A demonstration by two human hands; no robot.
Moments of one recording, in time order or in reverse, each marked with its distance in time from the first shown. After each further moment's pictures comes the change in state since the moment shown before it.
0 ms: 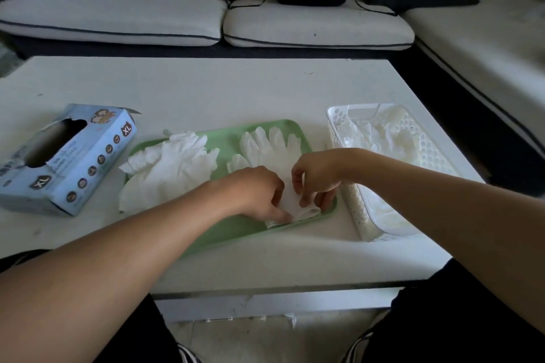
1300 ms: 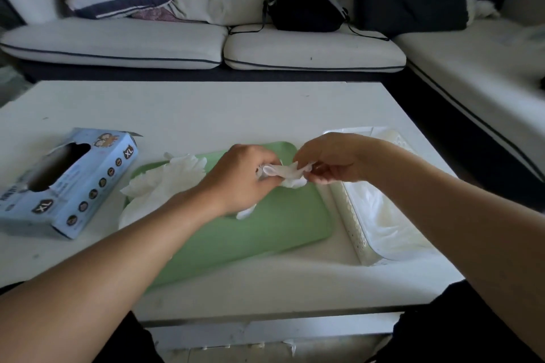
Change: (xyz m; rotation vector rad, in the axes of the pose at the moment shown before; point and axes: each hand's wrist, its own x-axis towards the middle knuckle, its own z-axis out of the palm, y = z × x) left_hand -0.017 -0.018 -0.032 -0.431 0.700 0.216; right_hand -0.029 -0.005 -0.045 0.900 0.139 -0.071
